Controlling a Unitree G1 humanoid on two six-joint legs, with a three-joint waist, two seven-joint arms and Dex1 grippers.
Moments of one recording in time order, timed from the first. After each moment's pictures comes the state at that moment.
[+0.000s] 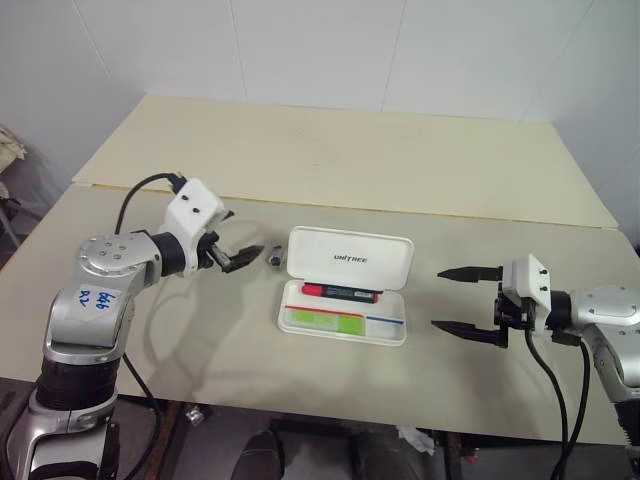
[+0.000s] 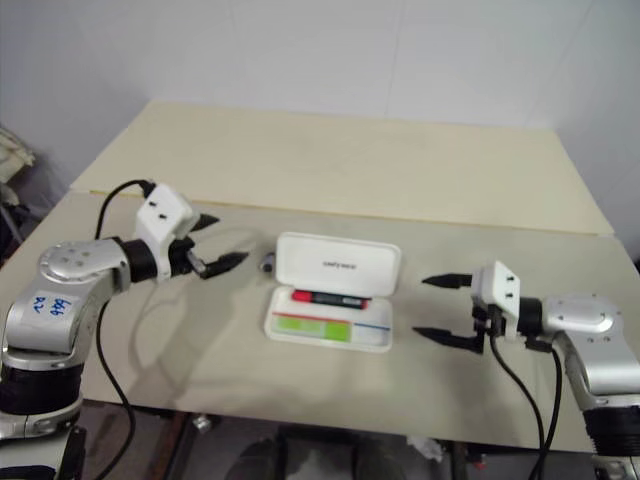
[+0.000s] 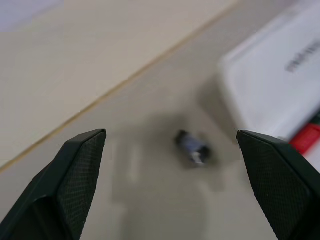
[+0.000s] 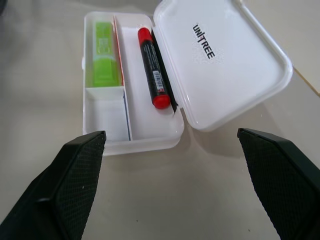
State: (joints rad) left arm -0.51 0.62 0.14 -0.33 -0.14 0.86 -0.61; right arm -0.26 -0.84 -0.13 0.06 0.43 0.02 1.32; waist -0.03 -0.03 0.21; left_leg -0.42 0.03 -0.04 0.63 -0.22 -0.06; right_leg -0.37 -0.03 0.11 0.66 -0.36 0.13
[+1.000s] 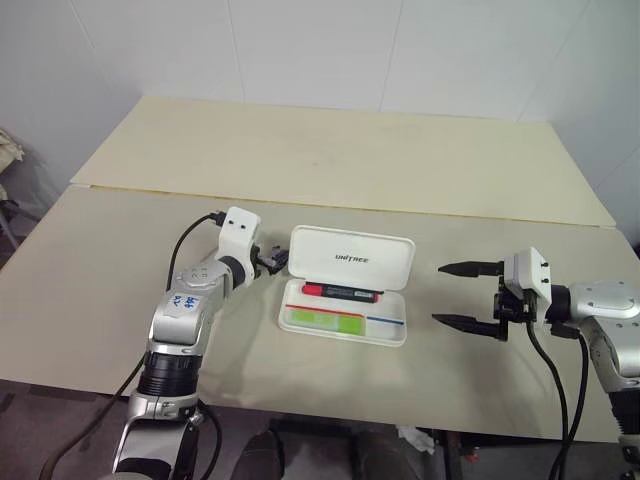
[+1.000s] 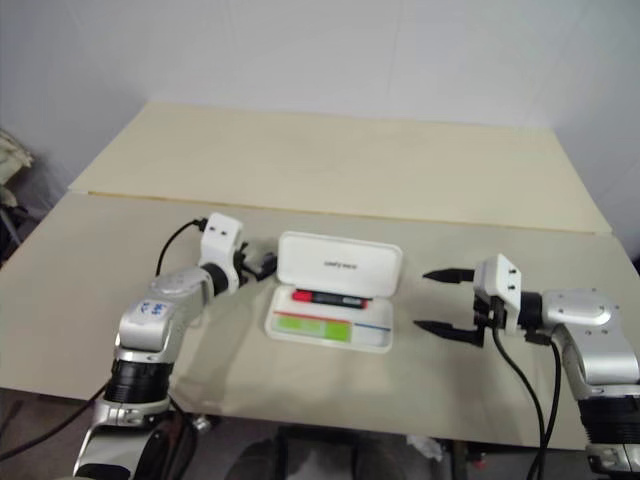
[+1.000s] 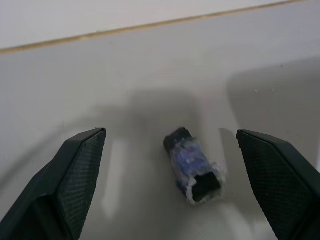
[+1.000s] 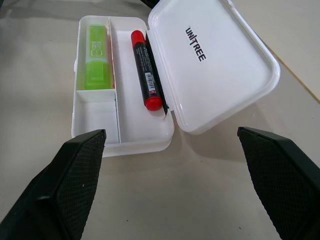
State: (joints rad) left arm -0.55 0.29 0.04 -0.07 -0.11 0.86 -0.27; right arm -0.30 -0.82 -0.12 0.09 0.42 0.02 1.31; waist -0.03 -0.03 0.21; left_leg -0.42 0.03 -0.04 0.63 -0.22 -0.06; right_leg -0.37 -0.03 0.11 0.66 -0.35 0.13
